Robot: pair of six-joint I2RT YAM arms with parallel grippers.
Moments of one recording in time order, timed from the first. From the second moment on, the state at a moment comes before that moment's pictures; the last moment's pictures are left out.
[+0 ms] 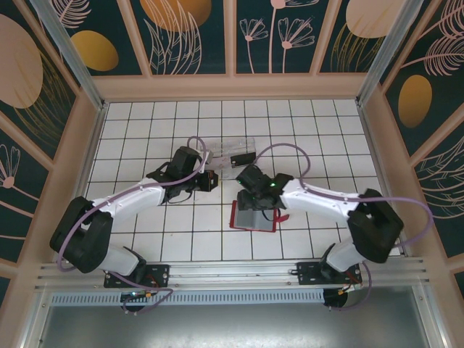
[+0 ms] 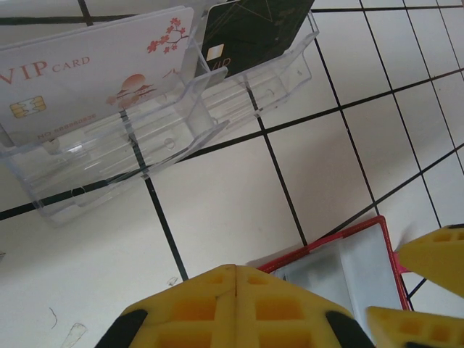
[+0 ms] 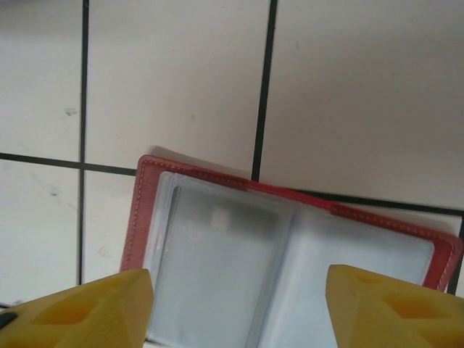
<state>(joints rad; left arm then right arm) -0.58 1.45 0.80 -0.14 0.30 -0.49 0.93 1.53 0.97 -0.64 0.13 0.75</state>
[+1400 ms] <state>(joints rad) -0.69 1.57 0.79 -0.13 0.37 -0.53 0.90 1.53 0.83 -0.70 0.25 0.72</state>
